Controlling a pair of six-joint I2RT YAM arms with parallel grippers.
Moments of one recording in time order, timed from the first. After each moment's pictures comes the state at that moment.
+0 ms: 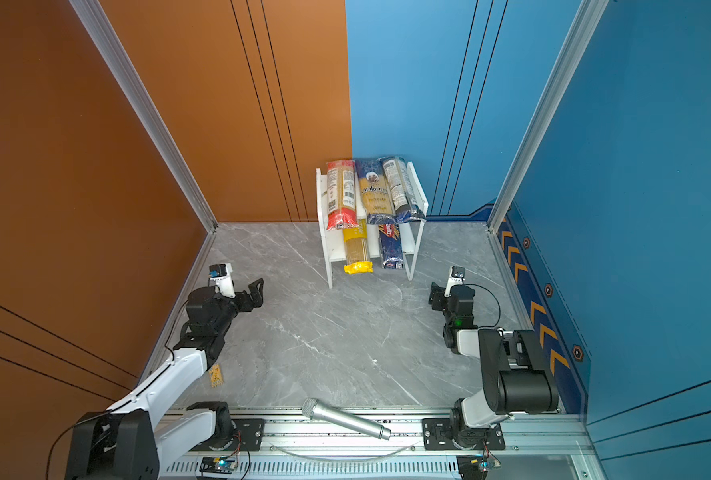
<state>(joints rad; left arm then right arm) 0.03 1.07 0.42 0.34 0.12 -0.17 0.02 1.53 0.41 0.72 0.09 0.09</state>
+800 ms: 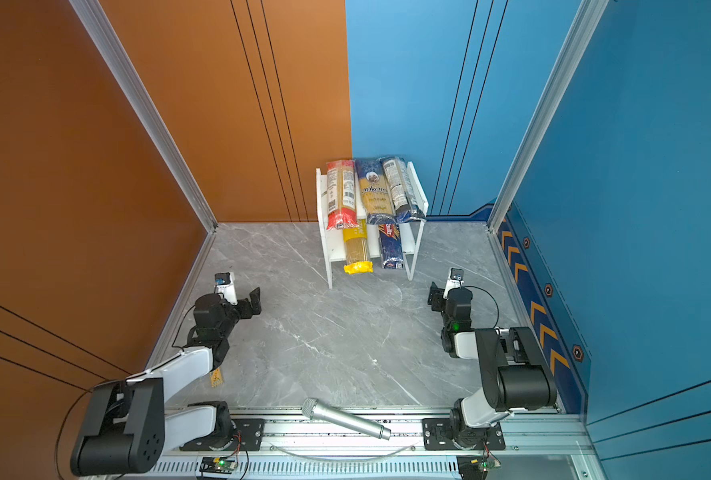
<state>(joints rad) 0.05 1.26 0.33 0.55 0.02 -0.06 0.03 1.54 0.38 0.81 0.15 0.07</state>
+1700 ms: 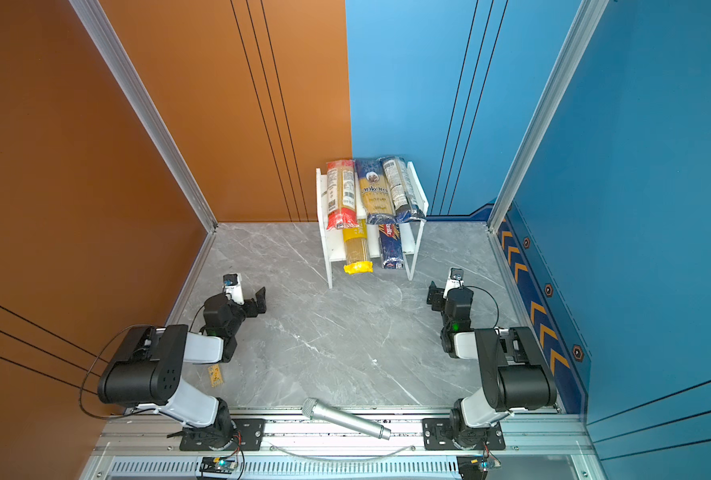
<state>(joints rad) 0.06 1.57 0.33 0.91 0.06 -0.04 0.04 1.54 0.38 0.82 0.18 0.06</state>
